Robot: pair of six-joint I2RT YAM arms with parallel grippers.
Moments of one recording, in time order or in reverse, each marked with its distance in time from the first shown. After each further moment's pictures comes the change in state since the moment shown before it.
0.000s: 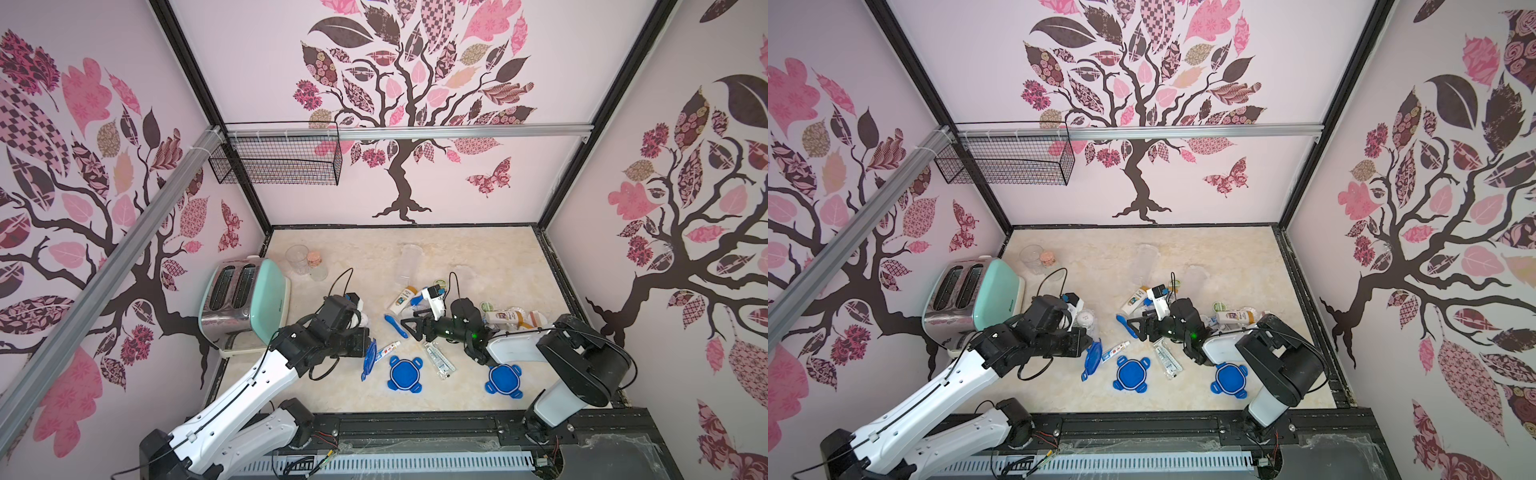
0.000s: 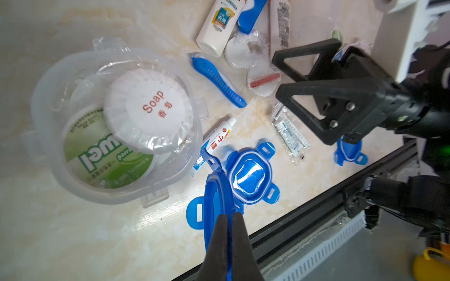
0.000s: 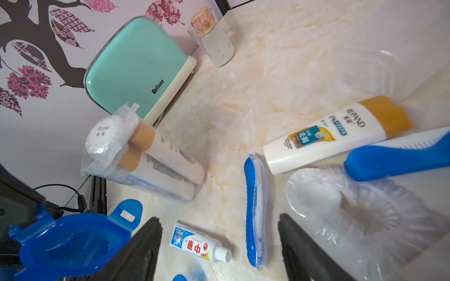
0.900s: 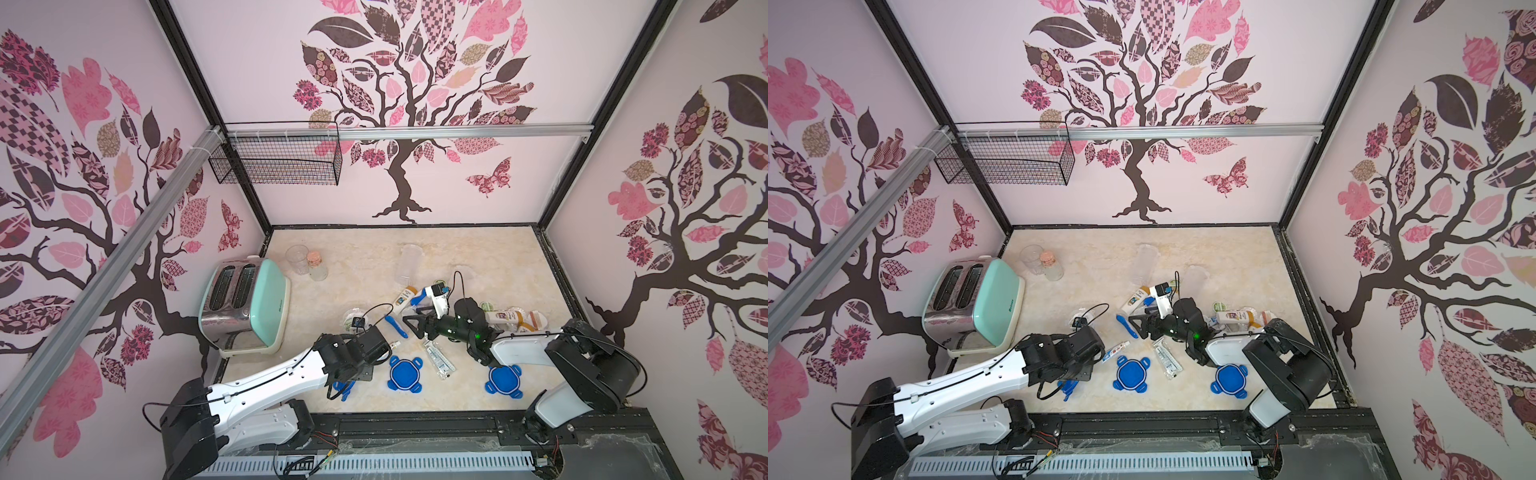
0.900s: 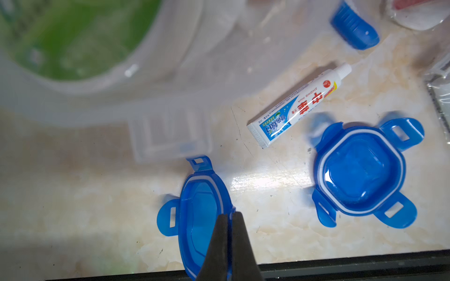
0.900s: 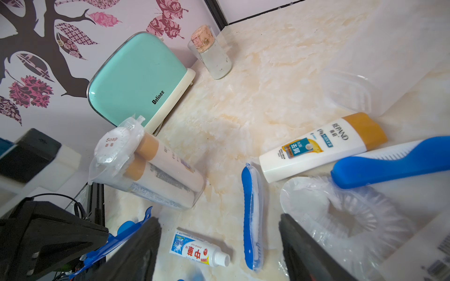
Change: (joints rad) left arm -0.298 0.183 -0.090 -0.099 -0.370 -0.263; right arm 0.000 -0.052 -0.013 -0.008 0.031 -0.004
